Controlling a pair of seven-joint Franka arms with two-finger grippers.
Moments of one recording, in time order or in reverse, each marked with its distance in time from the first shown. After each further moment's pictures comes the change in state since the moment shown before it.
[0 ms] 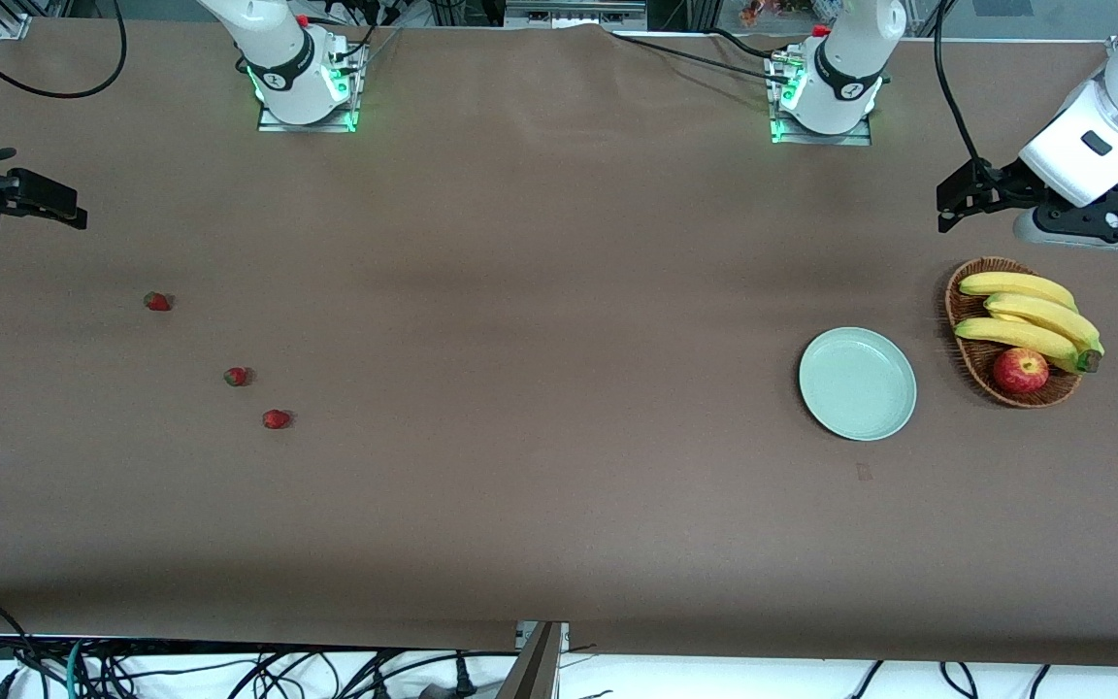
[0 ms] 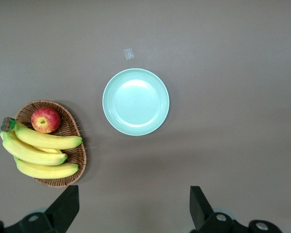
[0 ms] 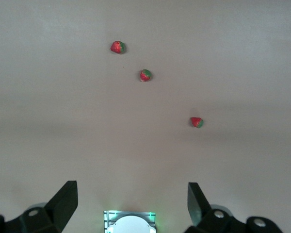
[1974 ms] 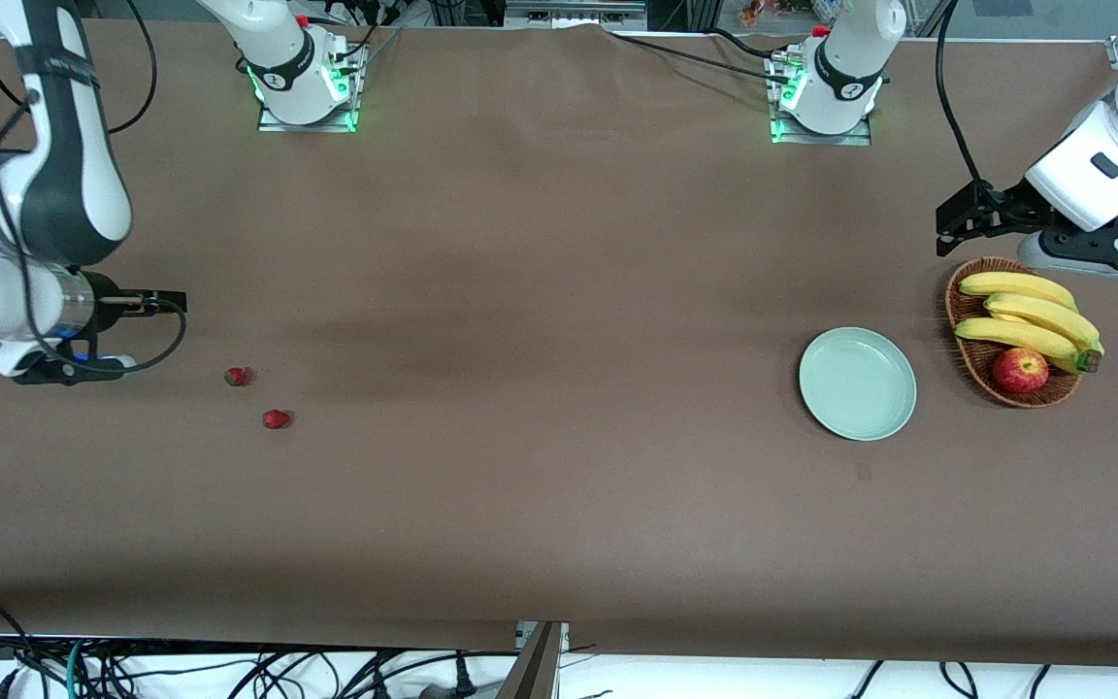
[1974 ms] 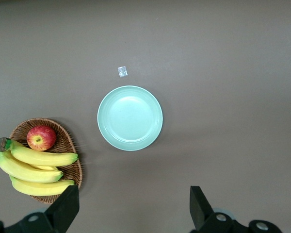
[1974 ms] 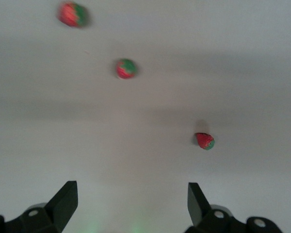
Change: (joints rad) left arm -0.014 0.085 -0.007 0.111 0.000 -0.002 0.000; right arm 0.002 0.215 -0.017 -0.328 -0.088 0.364 -0.006
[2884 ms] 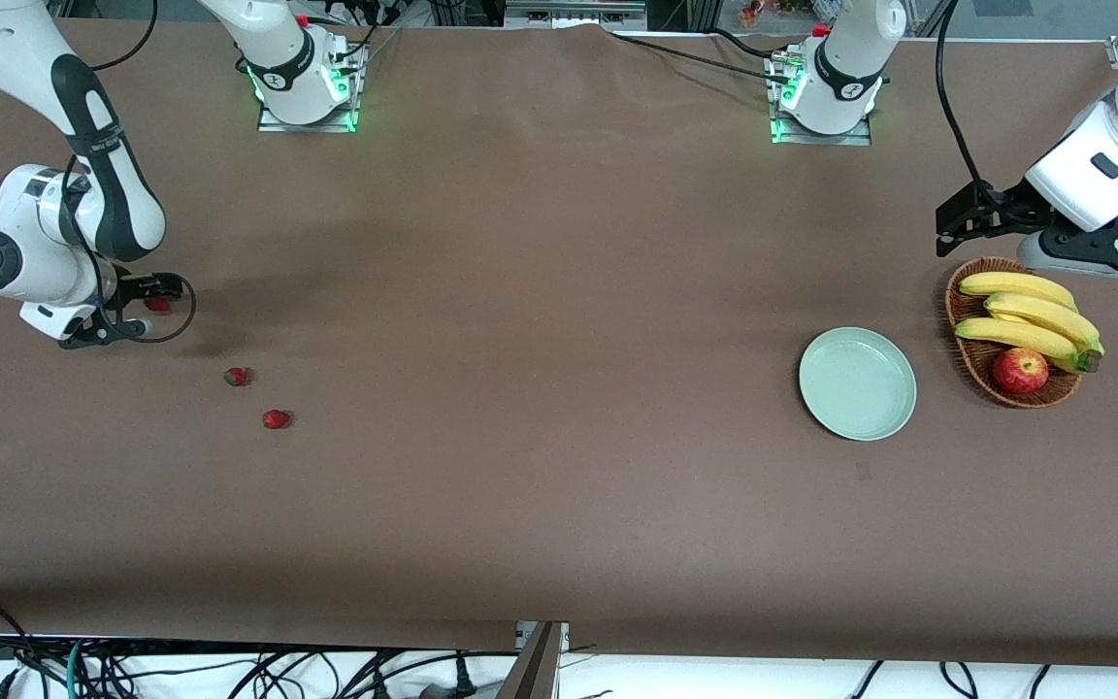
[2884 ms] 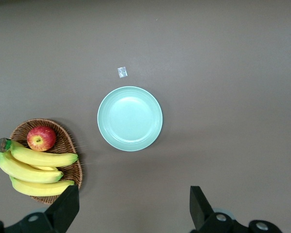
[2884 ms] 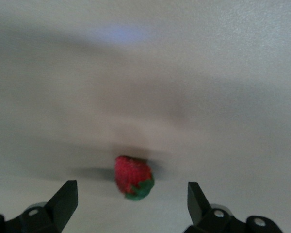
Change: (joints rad) left arm 0.000 0.000 0.000 0.003 0.000 0.000 0.000; right arm -0.046 0.088 -0.228 -0.449 -0.058 0.681 -0.363
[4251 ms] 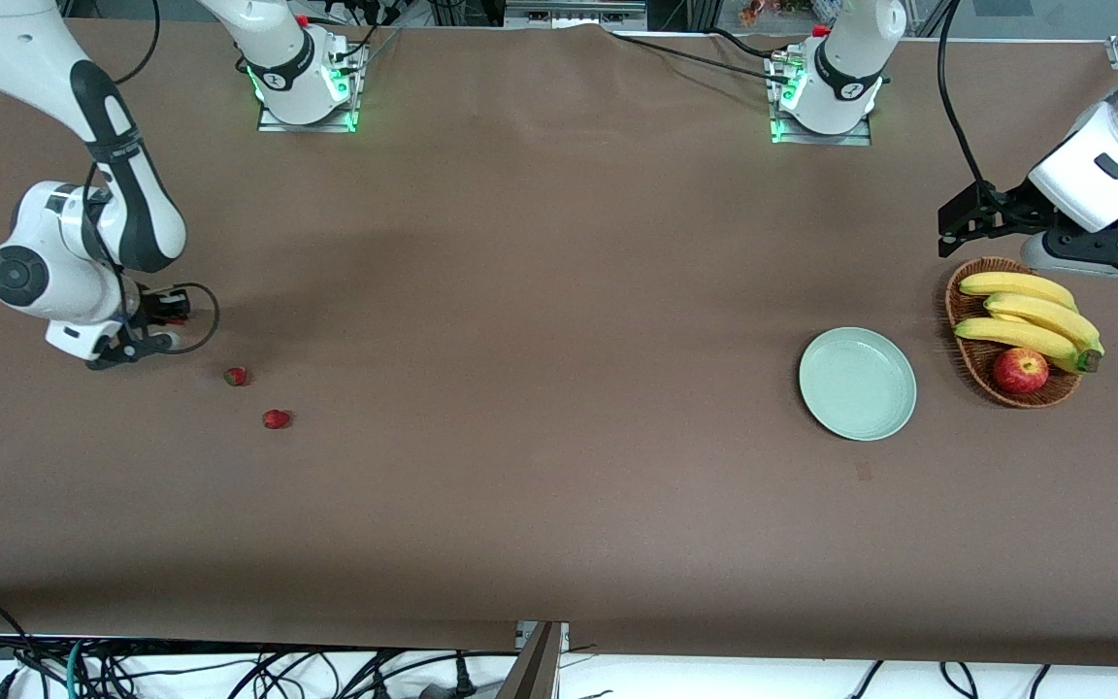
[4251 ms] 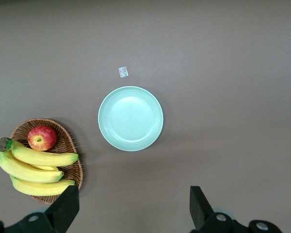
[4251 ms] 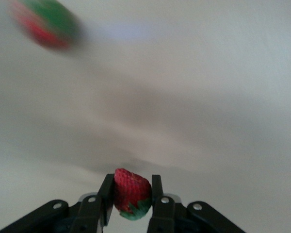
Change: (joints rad) left arm 0.002 0.000 0.001 0.000 0.000 0.000 0.000; right arm 0.002 -0.027 0.179 0.105 0.023 -0.120 -0.001
